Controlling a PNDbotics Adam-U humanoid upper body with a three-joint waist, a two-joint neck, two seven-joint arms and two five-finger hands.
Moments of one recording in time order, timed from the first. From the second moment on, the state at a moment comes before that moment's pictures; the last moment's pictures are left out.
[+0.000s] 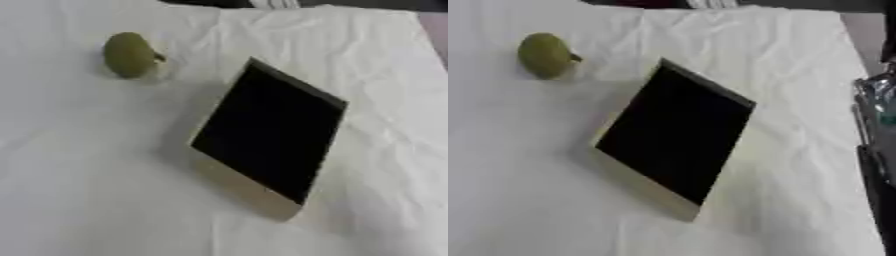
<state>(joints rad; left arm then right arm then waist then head) -0.33 0.53 0.29 -1.99 -0.27 -0.24 0.59 -0.56 -0.48 -0.09 -1.98 0.15 -0.17 -0.62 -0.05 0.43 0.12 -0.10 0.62</state>
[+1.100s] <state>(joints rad) -0.61 0.89 0.04 -1.75 -0.34 -0.02 0.35 -0.56 -0.48 -0.07 -1.98 0.14 -0.16 -0.59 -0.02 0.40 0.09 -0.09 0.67</state>
